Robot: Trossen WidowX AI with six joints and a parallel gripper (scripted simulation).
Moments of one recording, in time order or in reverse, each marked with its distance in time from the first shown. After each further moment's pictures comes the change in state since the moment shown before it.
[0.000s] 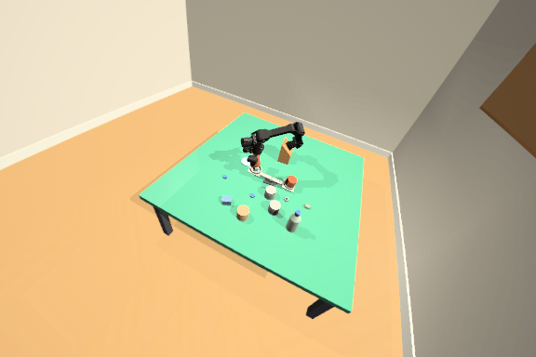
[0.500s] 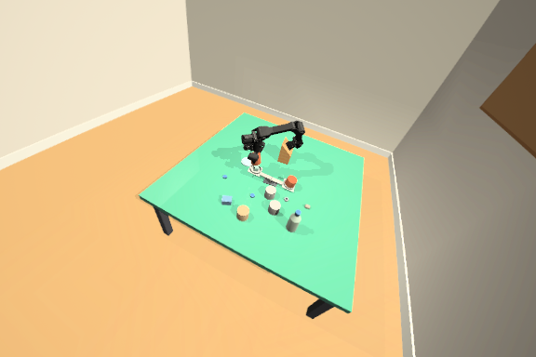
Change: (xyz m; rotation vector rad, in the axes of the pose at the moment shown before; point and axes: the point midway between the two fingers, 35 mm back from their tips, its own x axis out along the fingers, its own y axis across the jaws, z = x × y) arm -0.020 -0.002 -0.002 0.000 0.001 0.000
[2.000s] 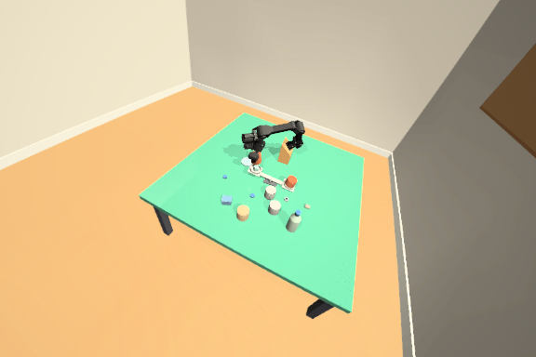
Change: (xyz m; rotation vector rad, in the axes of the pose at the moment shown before) arm -0.007 -0.001 -0.001 -0.001 0.001 -0.002
